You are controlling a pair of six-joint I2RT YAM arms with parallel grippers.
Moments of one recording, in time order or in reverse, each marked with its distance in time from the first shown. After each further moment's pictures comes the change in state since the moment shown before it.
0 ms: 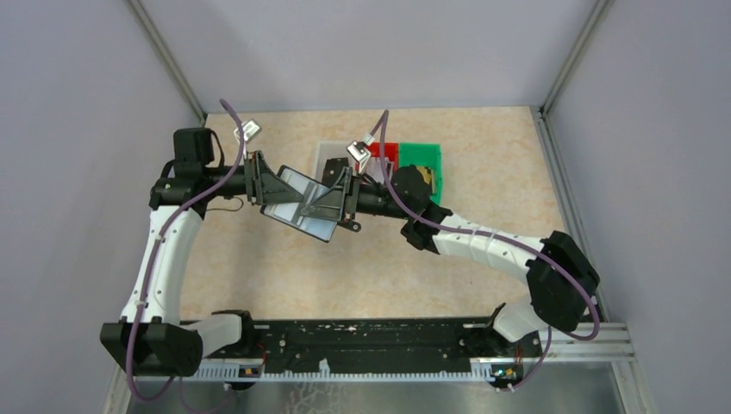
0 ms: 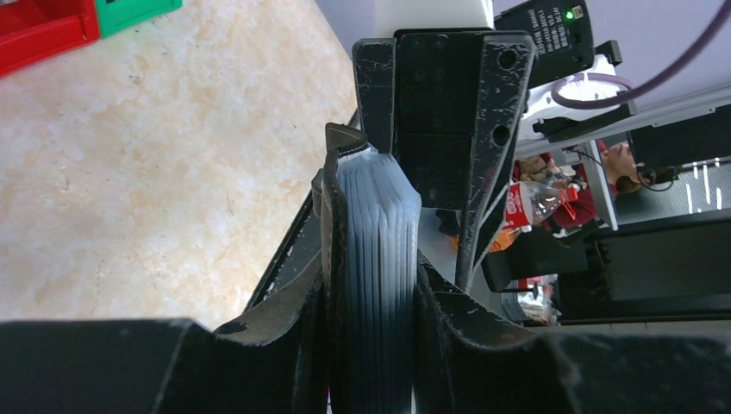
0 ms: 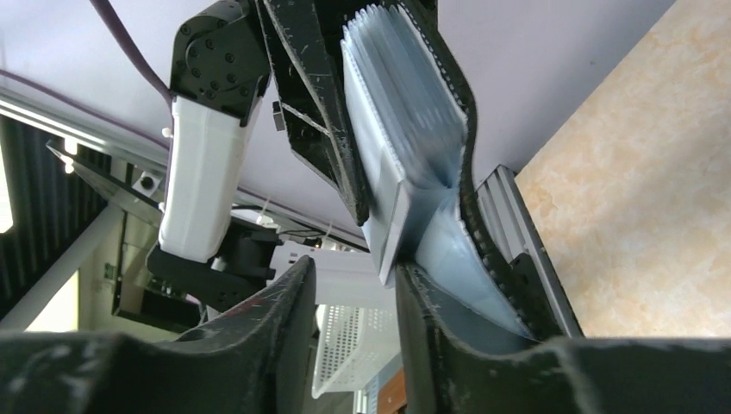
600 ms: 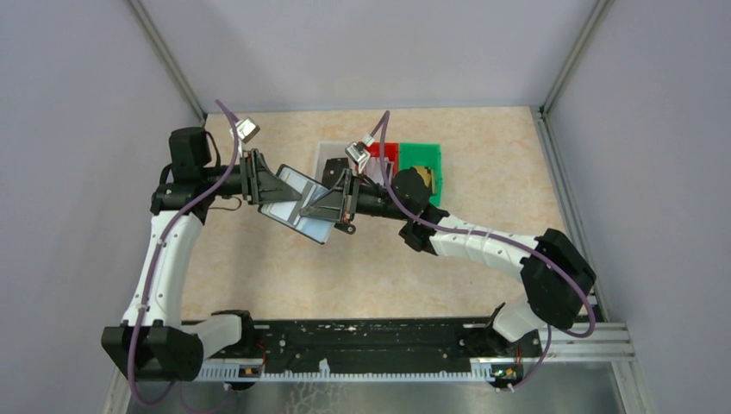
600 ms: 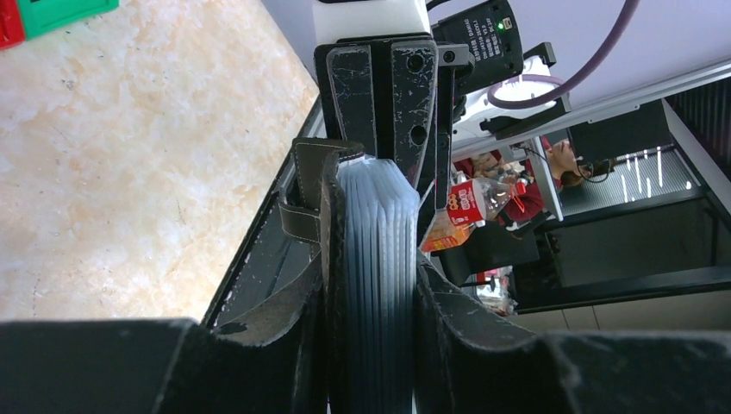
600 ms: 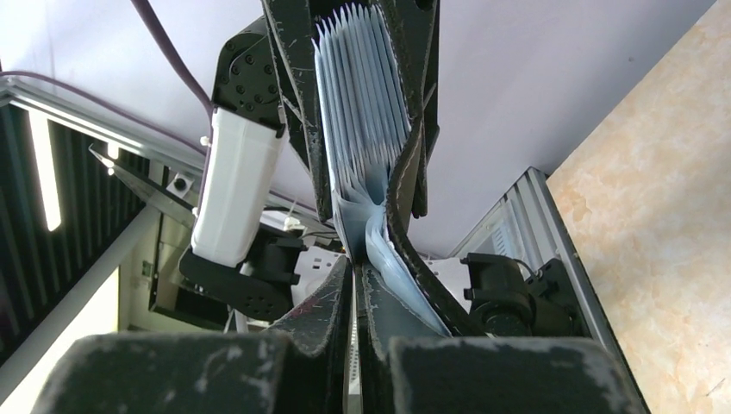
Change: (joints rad) left arm 0.016 -0.028 -0.056 0.188 0.117 -0.209; right arm 0.002 0.029 -0.019 0.123 -0.008 0.085
